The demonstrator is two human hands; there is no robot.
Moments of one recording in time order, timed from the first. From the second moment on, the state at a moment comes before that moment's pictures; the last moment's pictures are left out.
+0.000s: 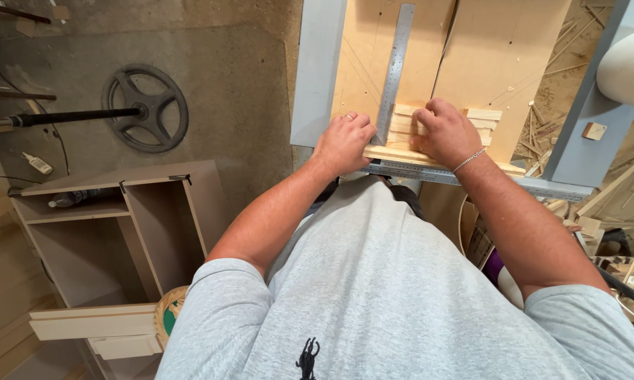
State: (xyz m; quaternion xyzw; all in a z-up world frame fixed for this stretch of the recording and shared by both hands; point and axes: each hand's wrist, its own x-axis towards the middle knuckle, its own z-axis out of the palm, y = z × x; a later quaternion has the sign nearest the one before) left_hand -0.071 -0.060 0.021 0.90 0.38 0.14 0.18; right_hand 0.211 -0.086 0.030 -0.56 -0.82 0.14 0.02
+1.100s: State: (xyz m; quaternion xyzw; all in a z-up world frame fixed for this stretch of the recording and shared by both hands) left_hand -0.072 -0.059 0.023 0.90 0.37 0.13 0.19; right_hand 0.187 -0.091 0.037 -0.62 -0.77 0.16 0.05
